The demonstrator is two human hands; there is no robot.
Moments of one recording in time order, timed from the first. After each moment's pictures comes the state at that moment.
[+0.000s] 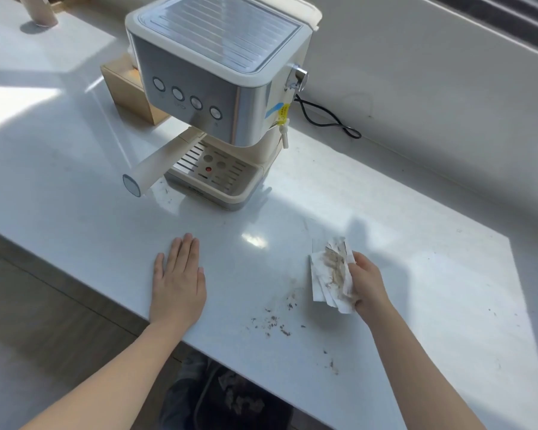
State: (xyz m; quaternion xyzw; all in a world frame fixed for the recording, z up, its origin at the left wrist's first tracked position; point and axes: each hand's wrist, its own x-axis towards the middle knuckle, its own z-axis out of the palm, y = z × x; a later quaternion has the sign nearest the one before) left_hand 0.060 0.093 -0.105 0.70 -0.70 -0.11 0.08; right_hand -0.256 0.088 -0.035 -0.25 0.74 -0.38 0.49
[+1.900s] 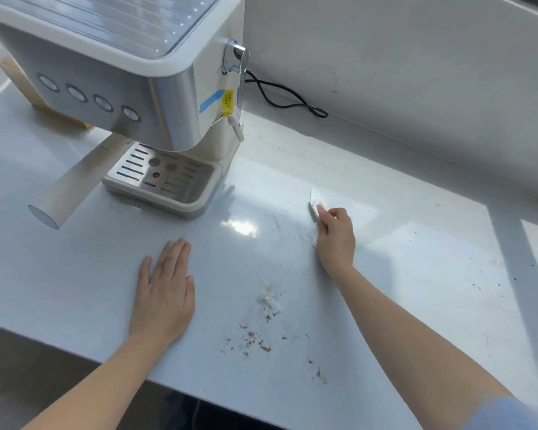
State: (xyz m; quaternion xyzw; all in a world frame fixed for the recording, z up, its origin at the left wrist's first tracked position) left_hand 0.029 0.065 -0.103 0.63 -0.77 -0.10 0.06; right_hand -0.282 0.018 -0.086 -0.51 0.80 -0.28 0.14
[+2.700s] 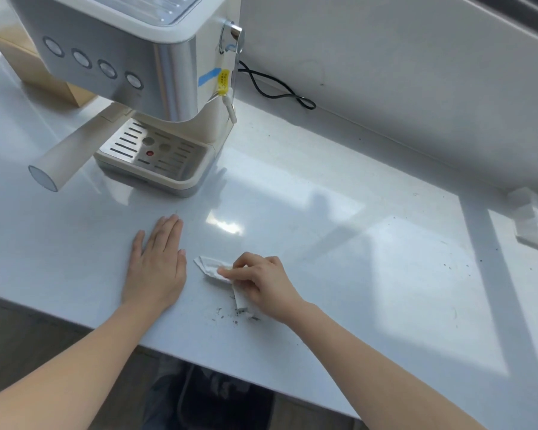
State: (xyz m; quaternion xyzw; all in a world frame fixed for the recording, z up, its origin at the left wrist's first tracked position) left_hand 0.030 0.065 -0.099 0.62 -0.77 -0.11 0.09; right_hand -0.178 0.114 -0.067 -0.75 0.56 -0.17 0.29
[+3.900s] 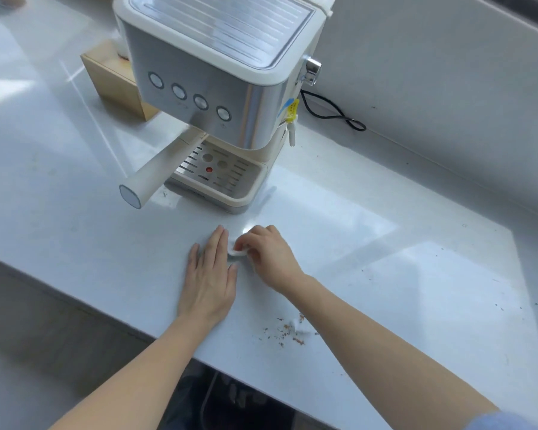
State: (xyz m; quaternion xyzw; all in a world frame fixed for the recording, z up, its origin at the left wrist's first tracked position) left_hand 0.032 0.066 -0.091 0.62 -0.75 -0.18 0.15; right_hand -0.111 0.024 -0.054 -0.77 0.58 -0.13 0.24
